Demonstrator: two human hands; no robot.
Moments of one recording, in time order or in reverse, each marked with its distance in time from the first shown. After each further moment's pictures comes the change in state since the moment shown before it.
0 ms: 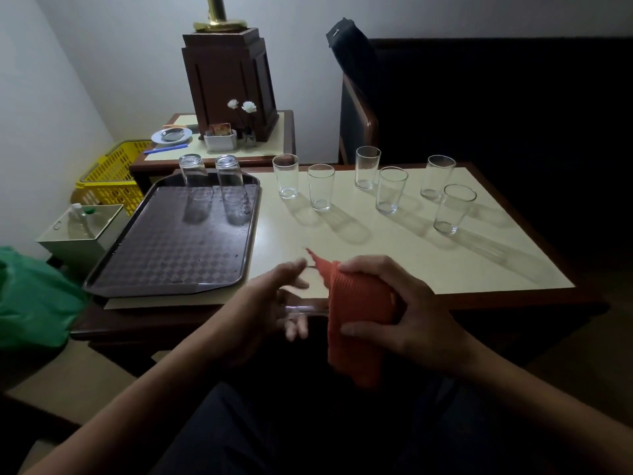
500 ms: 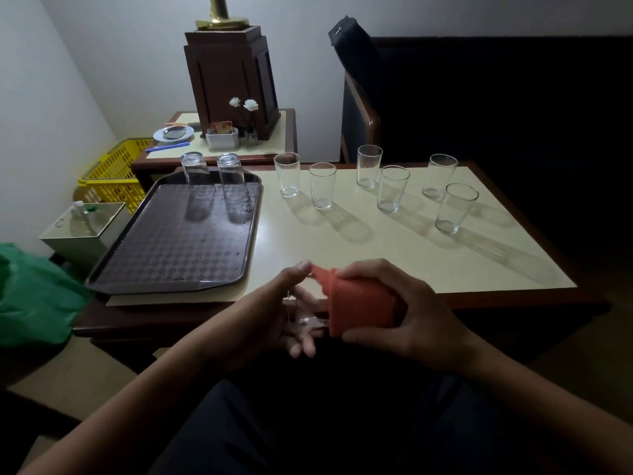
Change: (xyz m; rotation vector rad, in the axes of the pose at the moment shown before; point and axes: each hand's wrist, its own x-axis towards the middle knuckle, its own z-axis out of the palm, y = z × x) left_hand 0.003 -0.005 0.001 -0.001 -0.132 -0.125; right_hand -0.002 0.005 -0.003 -0.067 -0.028 -0.048
